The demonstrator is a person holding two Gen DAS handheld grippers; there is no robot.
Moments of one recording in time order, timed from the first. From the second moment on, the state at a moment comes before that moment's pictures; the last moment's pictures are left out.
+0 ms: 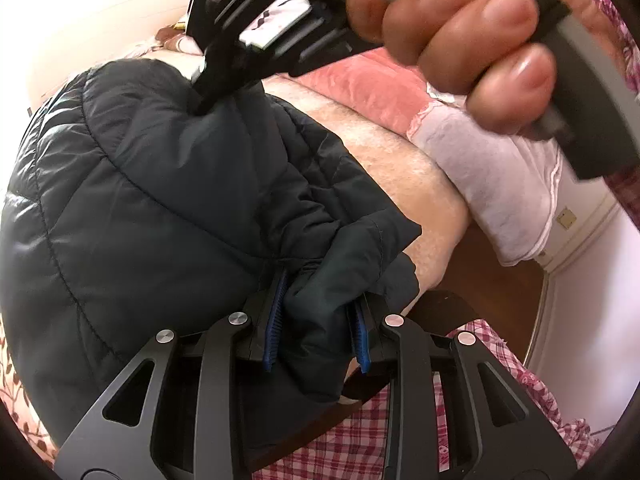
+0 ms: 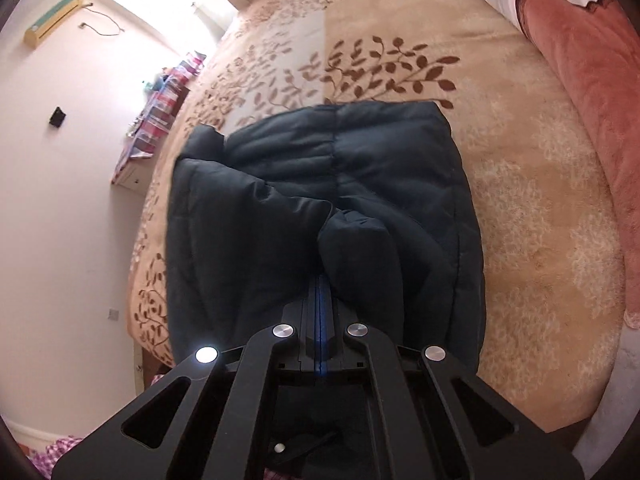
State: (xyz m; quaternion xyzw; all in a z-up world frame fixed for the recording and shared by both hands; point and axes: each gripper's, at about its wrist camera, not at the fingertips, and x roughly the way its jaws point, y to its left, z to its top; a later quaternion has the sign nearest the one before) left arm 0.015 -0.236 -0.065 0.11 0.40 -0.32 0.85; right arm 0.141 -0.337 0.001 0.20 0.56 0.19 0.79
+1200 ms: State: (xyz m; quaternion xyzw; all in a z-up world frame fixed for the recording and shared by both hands) left arm 0.020 -0.213 -0.065 0.03 0.41 -0.32 0.85; right arm 0.141 -0.327 -0.019 0.18 0.56 0.15 0.79
